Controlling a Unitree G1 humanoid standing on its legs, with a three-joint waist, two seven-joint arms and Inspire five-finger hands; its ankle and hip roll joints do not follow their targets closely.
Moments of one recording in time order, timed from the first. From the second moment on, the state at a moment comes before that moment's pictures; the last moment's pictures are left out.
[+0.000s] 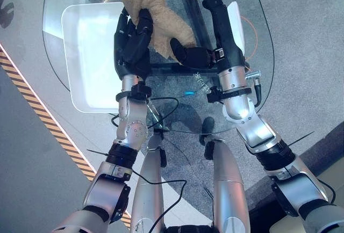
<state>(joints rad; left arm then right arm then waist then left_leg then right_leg) -0.72 0.20 -0.14 0.31 -1.01 -0.41 0.11 -0.78 -0.41 0.44 -0.02 -0.11 0.02 -0.44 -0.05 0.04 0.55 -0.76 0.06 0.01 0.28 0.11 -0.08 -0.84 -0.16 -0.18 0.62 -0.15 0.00</state>
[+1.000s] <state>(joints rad) -0.72 0.21 -0.07 0.31 -0.77 -0.54 0.47 -0.78 -0.43 0.34 0.07 -0.13 0.02 -0.67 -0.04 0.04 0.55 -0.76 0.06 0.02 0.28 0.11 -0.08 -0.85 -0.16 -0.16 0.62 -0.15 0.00</state>
